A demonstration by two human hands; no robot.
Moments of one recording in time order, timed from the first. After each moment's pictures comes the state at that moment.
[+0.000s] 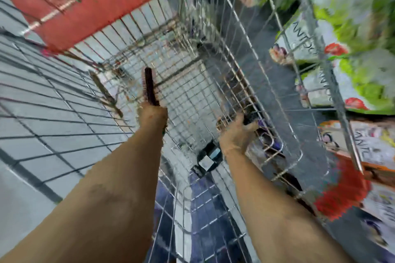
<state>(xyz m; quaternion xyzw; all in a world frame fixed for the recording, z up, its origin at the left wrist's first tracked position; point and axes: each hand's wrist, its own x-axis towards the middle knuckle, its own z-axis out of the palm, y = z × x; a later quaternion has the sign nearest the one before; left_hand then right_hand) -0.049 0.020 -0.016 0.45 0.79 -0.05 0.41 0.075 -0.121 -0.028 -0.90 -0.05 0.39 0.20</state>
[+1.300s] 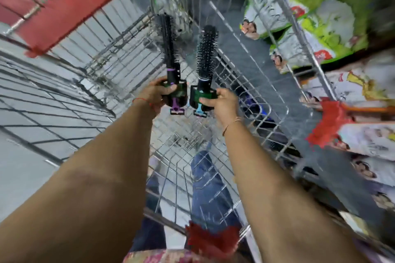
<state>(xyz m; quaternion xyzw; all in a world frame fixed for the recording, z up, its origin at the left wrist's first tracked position) -0.044 0.028 0.017 0.36 0.51 0.01 0.78 0.064 -0.107 0.031 -0.75 0.06 0.43 0.50</state>
